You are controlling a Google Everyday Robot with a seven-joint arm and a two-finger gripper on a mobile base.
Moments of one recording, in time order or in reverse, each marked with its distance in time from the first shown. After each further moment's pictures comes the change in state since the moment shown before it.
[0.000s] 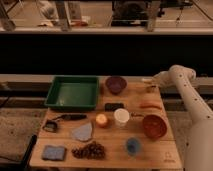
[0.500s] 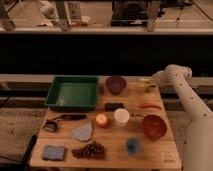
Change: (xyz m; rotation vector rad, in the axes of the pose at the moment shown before) arm -0.011 -0.006 0.005 -0.005 0.045 -0.004
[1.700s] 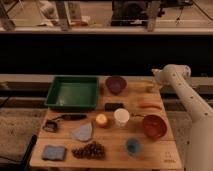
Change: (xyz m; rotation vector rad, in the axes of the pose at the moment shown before) arm 0.006 -0.004 -0.013 0.017 0.060 0.023
